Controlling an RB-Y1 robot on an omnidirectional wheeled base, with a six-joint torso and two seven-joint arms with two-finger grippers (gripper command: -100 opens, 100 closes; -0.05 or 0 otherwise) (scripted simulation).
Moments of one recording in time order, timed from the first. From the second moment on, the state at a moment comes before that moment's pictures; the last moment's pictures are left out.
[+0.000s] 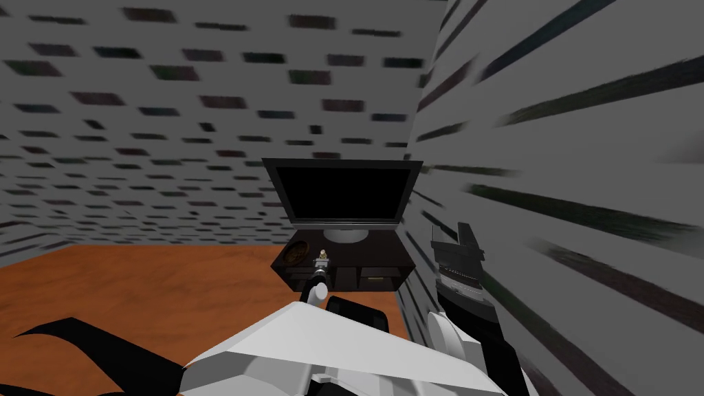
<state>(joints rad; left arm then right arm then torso) 0.15 0.07 -0.22 -1.06 1.20 -0.57 0.40 0.54 0.02 0.06 -2.32 0.02 -0.49 0.00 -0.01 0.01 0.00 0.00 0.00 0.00</state>
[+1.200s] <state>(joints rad) 0.18 0.14 -0.17 -1.04 1.20 -0.80 0.44 0.54 0.02 0.06 -2.32 0.02 -0.49 0.00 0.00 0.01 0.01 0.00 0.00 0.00</state>
